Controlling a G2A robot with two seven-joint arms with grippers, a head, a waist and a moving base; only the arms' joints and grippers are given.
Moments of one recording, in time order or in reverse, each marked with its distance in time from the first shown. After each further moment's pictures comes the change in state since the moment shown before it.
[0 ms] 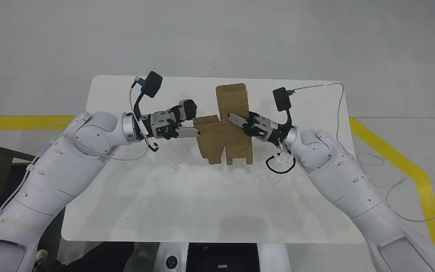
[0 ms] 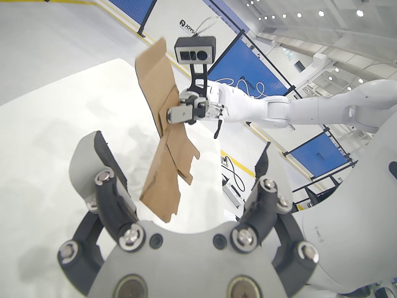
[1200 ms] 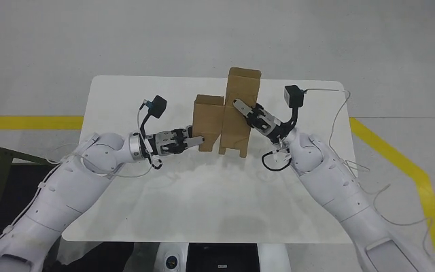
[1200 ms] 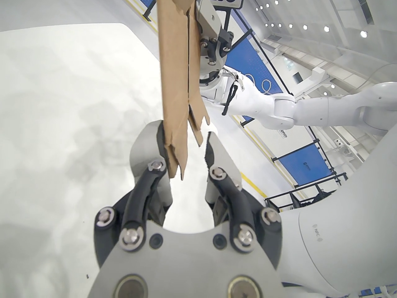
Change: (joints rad) left arm 0.154 -0.026 -0.061 0.003 0.012 0.036 -0.032; right arm -0.046 -0.082 0.064 0.038 0.001 -0.056 -0.156
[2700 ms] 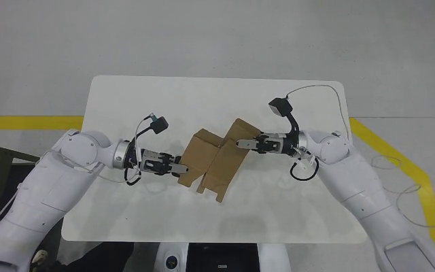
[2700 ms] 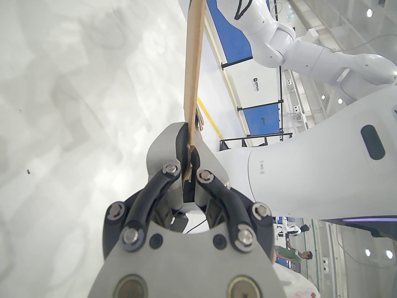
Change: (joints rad) left arm 0.018 0.067 -0.087 -0.039 -0.329 0.237 -0.663; right arm 0.027 0.117 0.005 -0.031 0.642 0.120 0.998
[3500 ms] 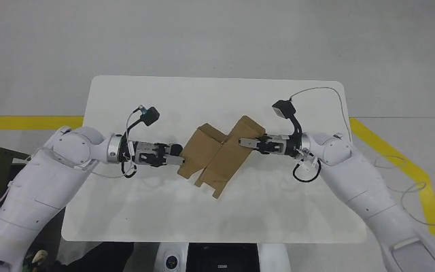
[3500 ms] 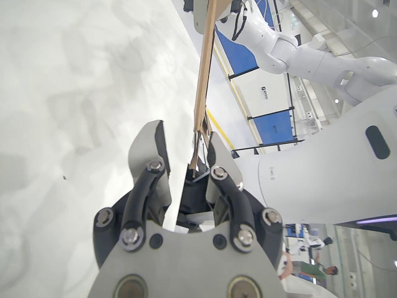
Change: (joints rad) left arm -0.026 0.031 0.004 0.047 0.047 -0.141 0.140; right arm 0.021 0.043 -0.063 0.037 0.030 -0.070 -0.070
